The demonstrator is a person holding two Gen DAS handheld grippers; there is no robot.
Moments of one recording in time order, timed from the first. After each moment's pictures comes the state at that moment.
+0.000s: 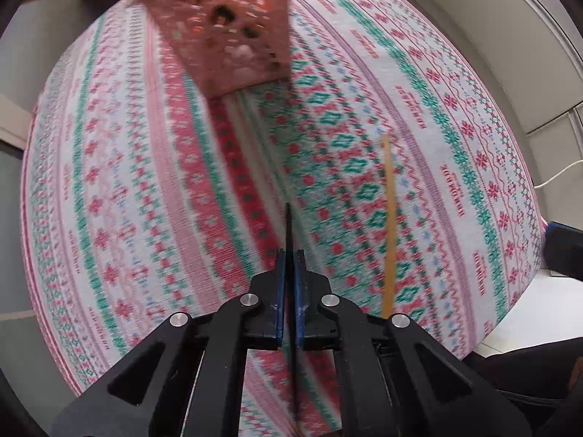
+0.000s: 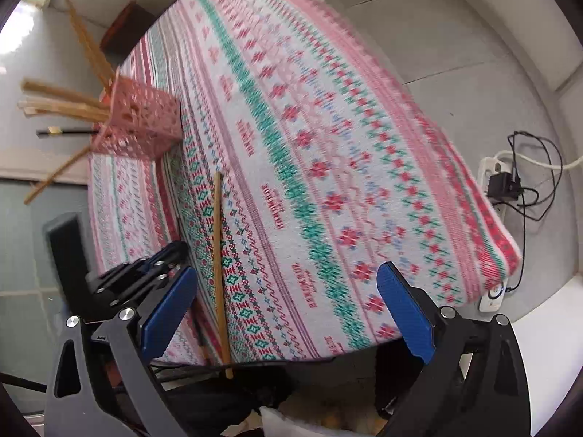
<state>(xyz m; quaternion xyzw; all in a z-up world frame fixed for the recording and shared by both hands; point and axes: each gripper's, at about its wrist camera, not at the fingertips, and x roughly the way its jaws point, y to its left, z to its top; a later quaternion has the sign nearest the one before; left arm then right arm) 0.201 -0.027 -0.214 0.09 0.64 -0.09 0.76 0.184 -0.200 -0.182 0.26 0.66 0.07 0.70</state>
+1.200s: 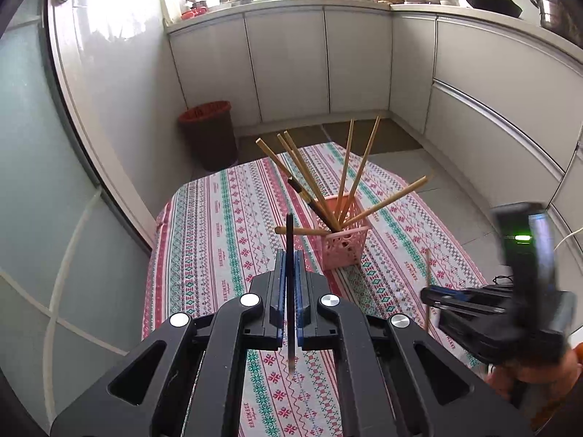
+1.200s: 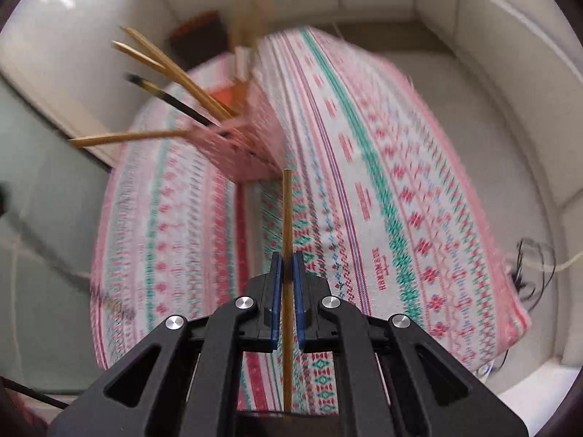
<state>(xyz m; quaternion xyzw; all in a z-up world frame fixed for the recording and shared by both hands) 0.139 0.046 -0.013 0.08 0.37 -0.04 0.93 0.171 -0.122 -0.101 0.14 0.53 0.11 0.83</state>
